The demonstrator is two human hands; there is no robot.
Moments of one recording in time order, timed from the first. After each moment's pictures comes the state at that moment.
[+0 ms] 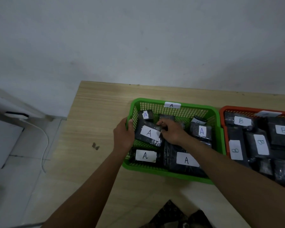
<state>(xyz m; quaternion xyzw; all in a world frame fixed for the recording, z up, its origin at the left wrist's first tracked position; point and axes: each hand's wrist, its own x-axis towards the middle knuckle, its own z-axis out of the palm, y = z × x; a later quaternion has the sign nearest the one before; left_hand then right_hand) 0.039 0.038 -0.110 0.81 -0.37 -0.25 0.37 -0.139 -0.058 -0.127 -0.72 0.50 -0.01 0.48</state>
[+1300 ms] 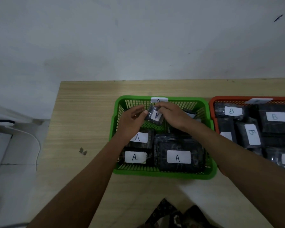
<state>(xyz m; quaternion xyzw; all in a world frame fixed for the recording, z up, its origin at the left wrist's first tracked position) 0.008 -0.025 -0.117 0.68 -0.38 -0.47 0.41 -0.163 -0.100 -0.102 -0.67 0.50 -0.12 0.53</state>
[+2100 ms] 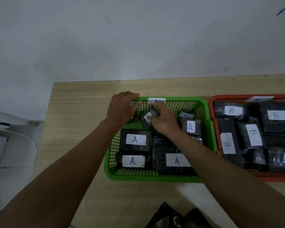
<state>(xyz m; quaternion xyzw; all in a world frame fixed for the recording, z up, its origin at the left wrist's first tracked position) 0.042 -0.081 -0.108 0.67 -0.71 -0.12 0.20 -0.136 -0.084 -0.127 -0.61 0.61 -0.17 0.48</state>
